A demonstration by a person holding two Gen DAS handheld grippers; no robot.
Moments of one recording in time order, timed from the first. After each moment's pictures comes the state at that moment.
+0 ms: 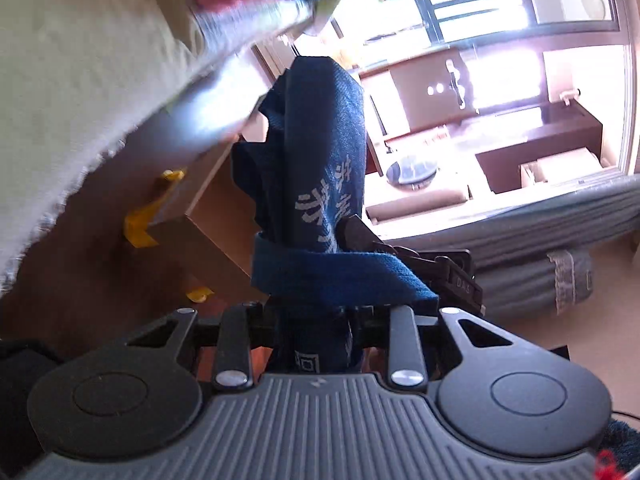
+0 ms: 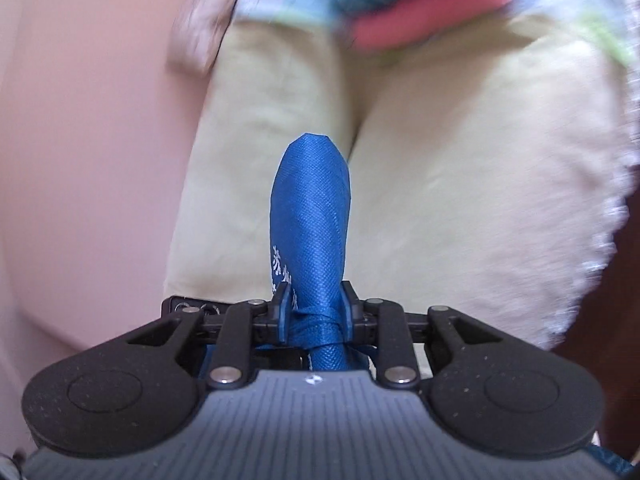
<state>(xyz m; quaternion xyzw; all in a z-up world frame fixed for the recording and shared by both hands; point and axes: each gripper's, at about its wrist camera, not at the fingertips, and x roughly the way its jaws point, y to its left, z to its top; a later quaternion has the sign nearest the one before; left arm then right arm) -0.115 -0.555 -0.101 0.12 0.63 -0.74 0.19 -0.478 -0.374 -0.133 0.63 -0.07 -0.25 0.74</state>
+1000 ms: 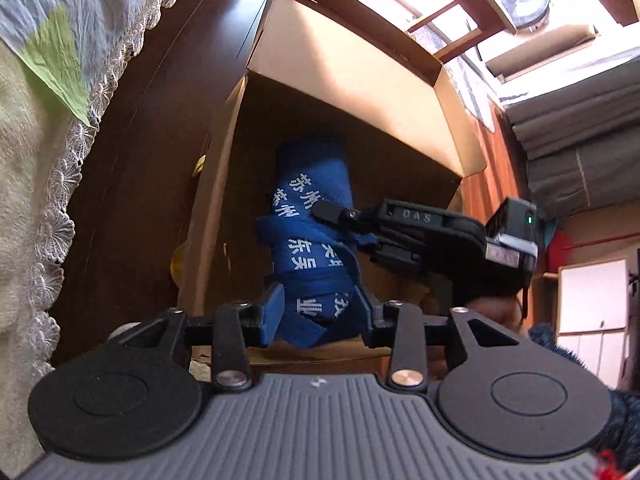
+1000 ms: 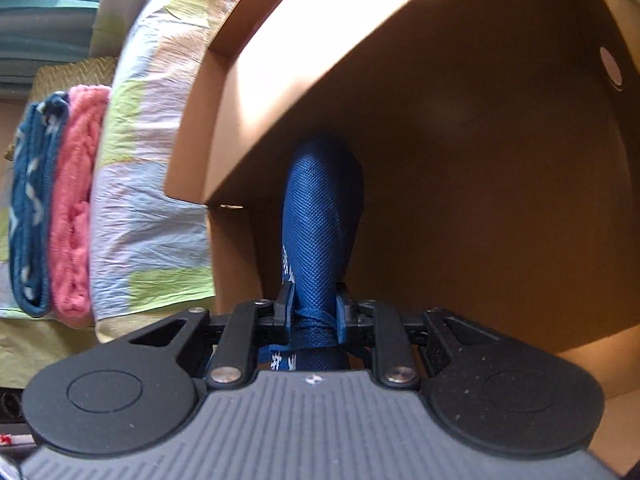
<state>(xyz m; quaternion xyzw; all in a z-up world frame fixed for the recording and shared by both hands) -0.340 -0.652 -0.208 0.44 0.47 -0.74 0.22 -0.680 -0.485 -0.366 0.69 -0.05 -0.56 0.46</state>
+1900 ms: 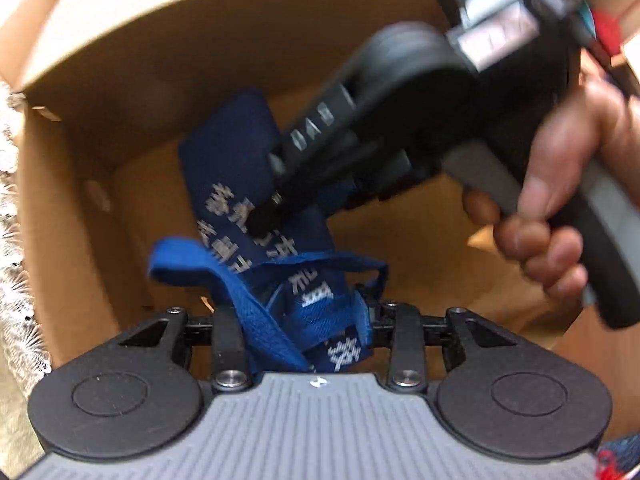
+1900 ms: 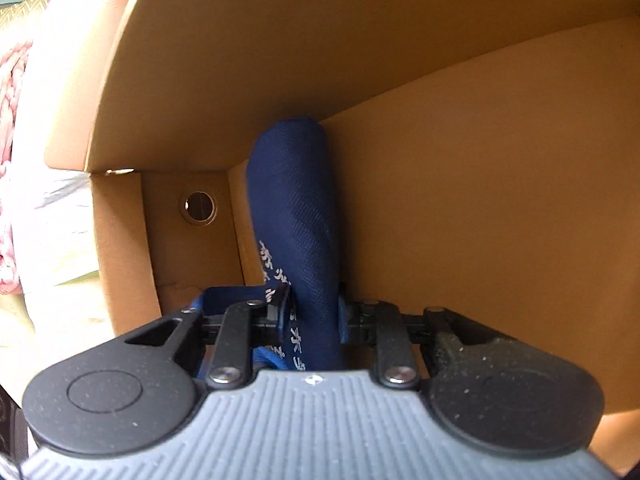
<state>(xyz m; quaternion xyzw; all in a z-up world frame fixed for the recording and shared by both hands) -0.484 -0.594 -0.282 0.62 0.19 -0.75 0.14 -0.673 -0.529 -0.426 0.75 0.03 -0.48 0.46</state>
